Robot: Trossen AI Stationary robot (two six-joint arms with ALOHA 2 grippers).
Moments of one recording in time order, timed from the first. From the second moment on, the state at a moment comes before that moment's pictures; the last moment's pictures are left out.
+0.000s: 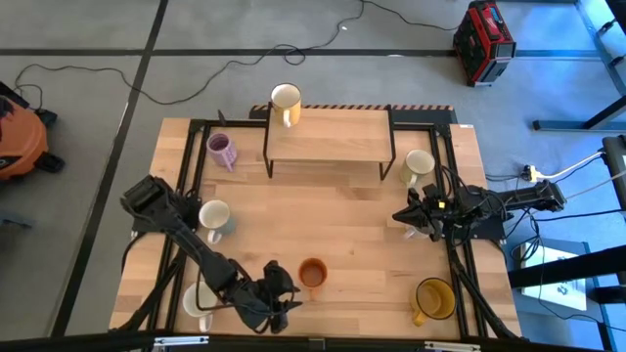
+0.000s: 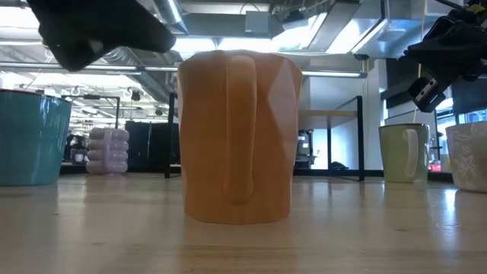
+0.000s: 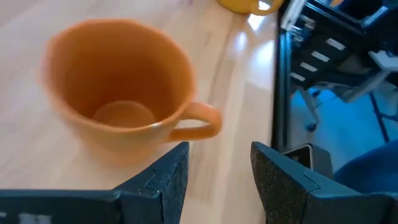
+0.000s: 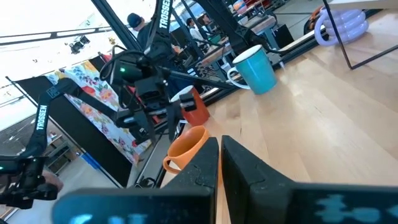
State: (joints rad) left arm -0.74 1.82 1.11 0.01 -0.59 -0.90; right arm 0.18 0.08 0.01 0.09 -0.04 0.60
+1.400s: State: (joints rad) left arm -0.60 2.01 1.11 0.32 -0.73 -0.88; right arm 0.18 0.08 0.01 0.05 -0.04 0.60
